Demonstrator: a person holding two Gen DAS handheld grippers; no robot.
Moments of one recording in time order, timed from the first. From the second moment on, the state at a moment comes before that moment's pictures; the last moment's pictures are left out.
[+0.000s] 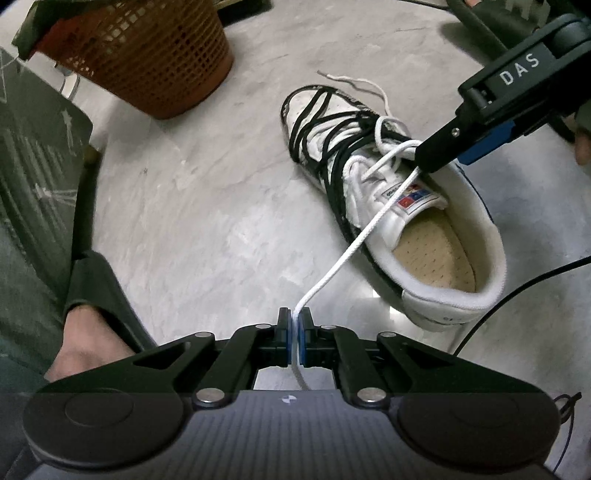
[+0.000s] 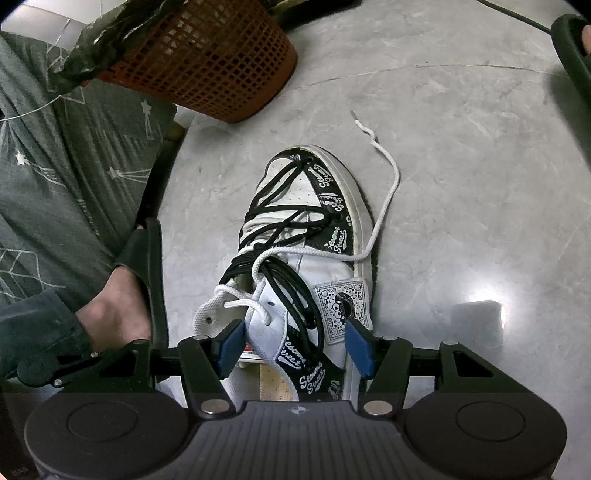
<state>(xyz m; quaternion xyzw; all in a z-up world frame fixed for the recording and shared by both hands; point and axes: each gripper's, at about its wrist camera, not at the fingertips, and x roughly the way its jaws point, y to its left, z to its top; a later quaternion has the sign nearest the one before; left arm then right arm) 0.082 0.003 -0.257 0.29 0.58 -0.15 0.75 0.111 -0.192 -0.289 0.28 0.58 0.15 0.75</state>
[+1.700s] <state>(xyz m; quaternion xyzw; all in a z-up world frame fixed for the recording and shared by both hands) 0.072 -0.018 -0.262 0.18 0.54 -0.18 0.80 0.147 -0.222 -0.288 0.25 0.50 0.11 0.82</state>
